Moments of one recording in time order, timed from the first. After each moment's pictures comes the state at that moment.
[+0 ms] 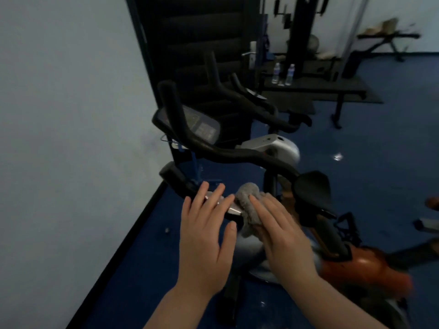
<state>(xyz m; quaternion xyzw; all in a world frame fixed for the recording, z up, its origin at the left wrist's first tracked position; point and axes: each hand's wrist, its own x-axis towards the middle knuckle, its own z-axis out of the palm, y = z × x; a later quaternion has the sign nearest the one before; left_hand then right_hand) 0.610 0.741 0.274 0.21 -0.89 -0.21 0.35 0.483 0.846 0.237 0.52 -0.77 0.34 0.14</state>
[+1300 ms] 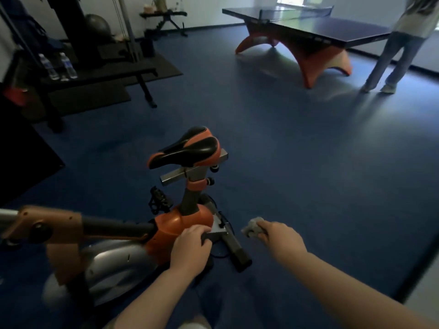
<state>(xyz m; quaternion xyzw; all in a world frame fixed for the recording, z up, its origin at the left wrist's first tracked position) 0.323 1.160 0.135 0.03 -0.94 -0.33 -0.05 0.309 1.389 0.168 0.03 -0.98 0.11 -0.14</state>
